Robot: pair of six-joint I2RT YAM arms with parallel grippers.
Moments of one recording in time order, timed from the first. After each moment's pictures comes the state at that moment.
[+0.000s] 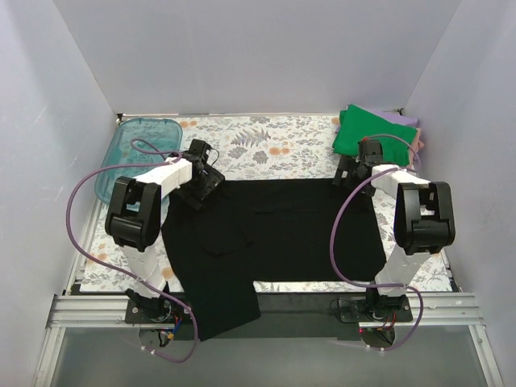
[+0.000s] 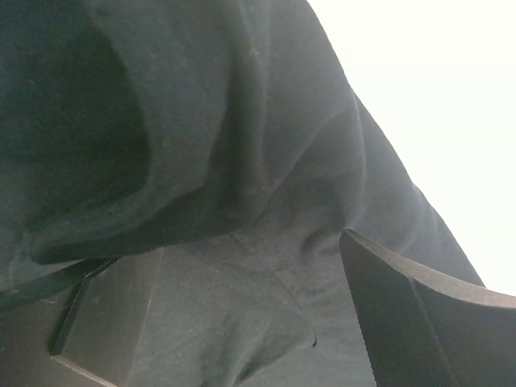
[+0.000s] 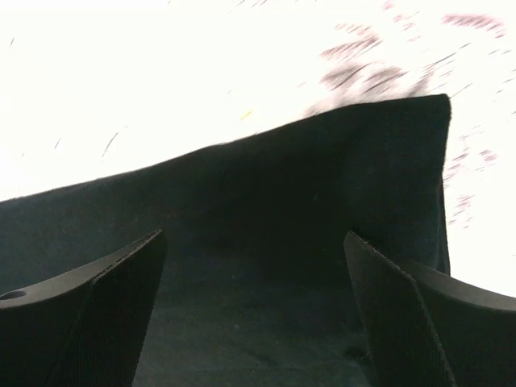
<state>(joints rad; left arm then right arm) -0.29 1.87 1.25 -0.66 -0.11 -1.17 0.08 1.77 1.06 -0.29 0.01 0.34</state>
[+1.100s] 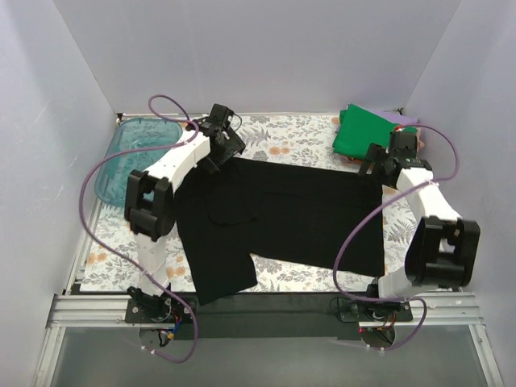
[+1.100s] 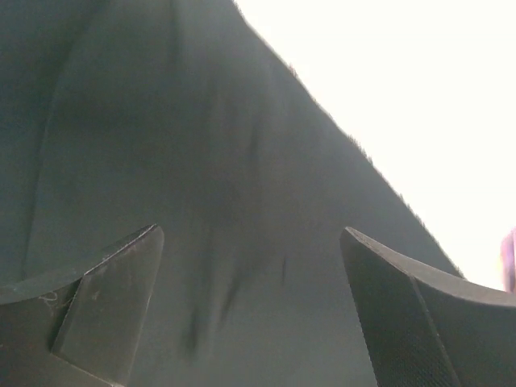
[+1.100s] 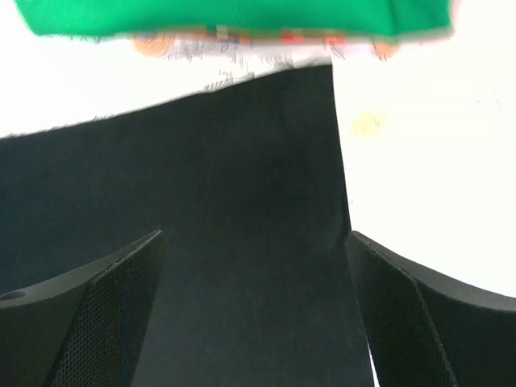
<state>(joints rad) -0.39 2.08 1.83 -0.83 -0.19 -1.02 -0.07 1.52 1.11 -0.48 0.06 0.28</state>
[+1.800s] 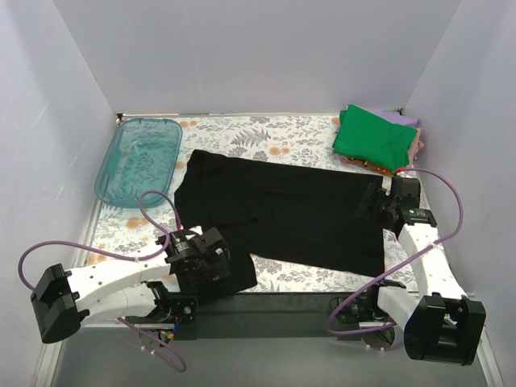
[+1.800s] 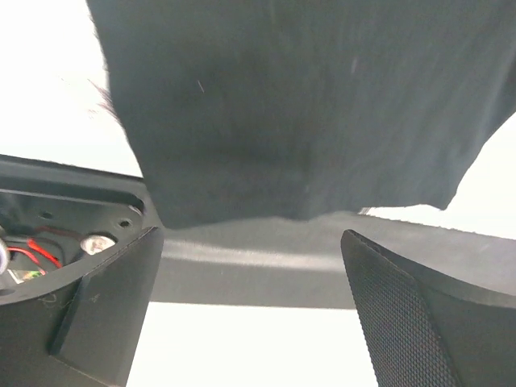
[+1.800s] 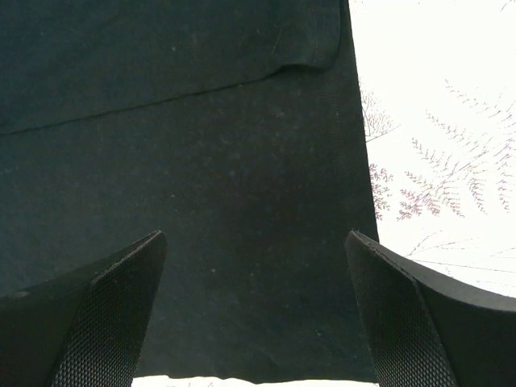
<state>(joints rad) -0.99 1.01 0.64 -1.03 -0.11 -1.33 -0.07 0.99 0.67 -0.59 -0.02 0.33</state>
